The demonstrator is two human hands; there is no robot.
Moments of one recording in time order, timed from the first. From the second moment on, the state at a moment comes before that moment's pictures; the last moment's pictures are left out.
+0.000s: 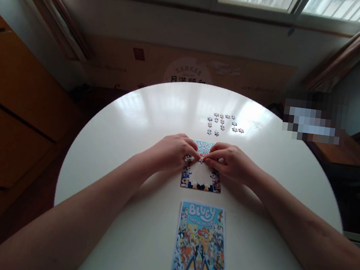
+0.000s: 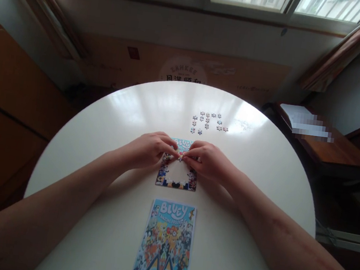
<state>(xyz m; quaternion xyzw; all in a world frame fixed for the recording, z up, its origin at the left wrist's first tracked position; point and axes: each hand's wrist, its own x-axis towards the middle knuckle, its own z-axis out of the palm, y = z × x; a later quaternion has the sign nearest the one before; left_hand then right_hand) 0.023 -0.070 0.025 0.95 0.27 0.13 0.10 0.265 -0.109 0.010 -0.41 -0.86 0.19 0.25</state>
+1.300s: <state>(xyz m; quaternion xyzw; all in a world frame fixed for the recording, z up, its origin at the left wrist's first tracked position) 0.023 -0.071 0.030 0.95 0.28 0.08 0.08 0.266 -0.105 0.007 -0.41 -0.83 0.26 0.28</state>
